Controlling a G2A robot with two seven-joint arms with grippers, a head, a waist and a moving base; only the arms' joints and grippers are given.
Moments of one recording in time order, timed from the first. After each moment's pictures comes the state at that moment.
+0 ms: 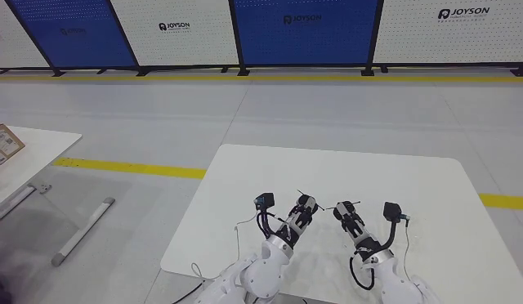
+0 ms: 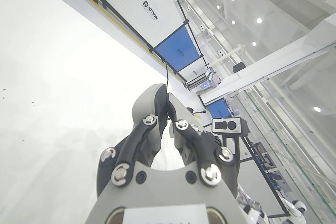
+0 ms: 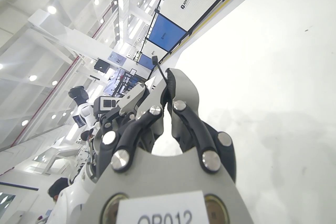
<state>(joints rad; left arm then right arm) 1.42 -1.33 -0.93 -1.57 0.27 -0.02 0.22 -1.40 -1.16 0.97 -1.57 -0.14 -0.14 -0.03</state>
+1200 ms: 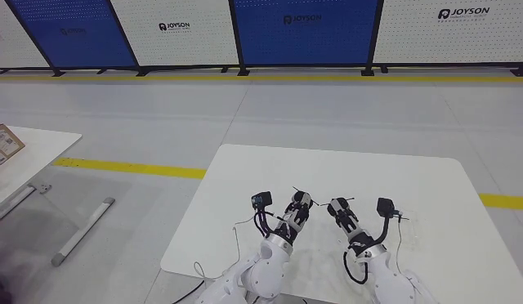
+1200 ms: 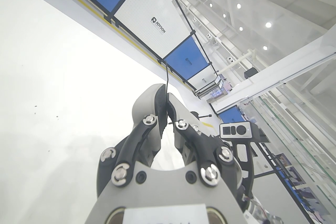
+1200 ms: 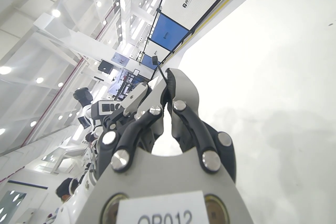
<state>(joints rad) 1.41 -1.34 -0.92 -1.56 0.34 0.04 0.31 -1.36 -1.21 0.96 -1.53 -0.13 -0.14 -0.01</state>
